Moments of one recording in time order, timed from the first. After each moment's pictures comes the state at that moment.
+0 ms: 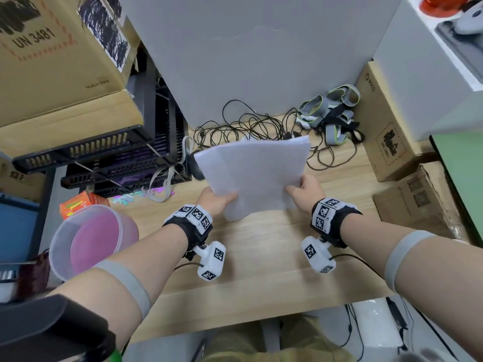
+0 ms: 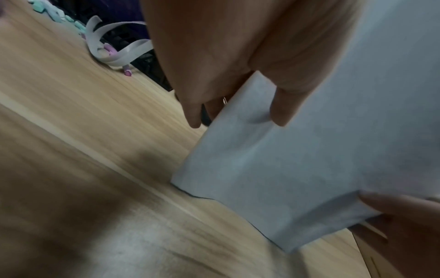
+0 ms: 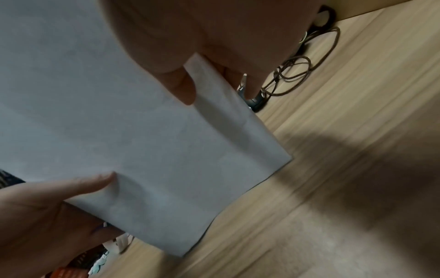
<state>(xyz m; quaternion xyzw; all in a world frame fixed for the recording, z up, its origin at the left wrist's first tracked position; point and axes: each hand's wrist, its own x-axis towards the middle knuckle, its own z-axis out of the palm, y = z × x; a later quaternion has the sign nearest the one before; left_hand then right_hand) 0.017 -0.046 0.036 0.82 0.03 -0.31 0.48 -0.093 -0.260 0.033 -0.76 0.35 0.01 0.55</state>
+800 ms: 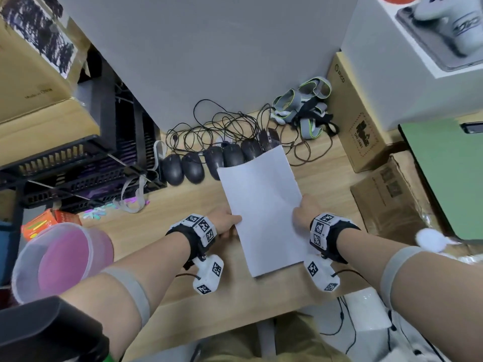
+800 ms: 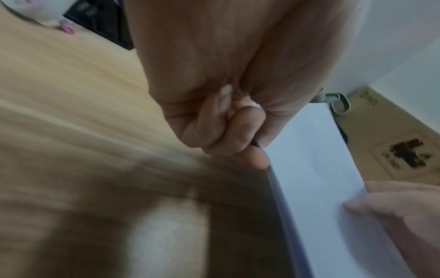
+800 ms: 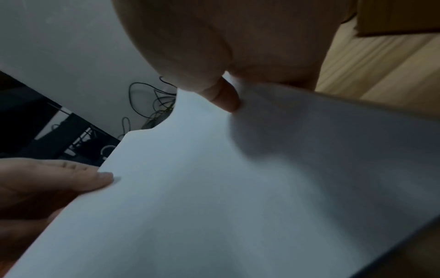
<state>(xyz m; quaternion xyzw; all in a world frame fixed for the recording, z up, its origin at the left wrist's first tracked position) -0.022 -0.096 0.022 0.83 -0.13 -0.50 0.19 -0.147 -0.288 -0.008 -0.76 0.46 0.21 0.41</state>
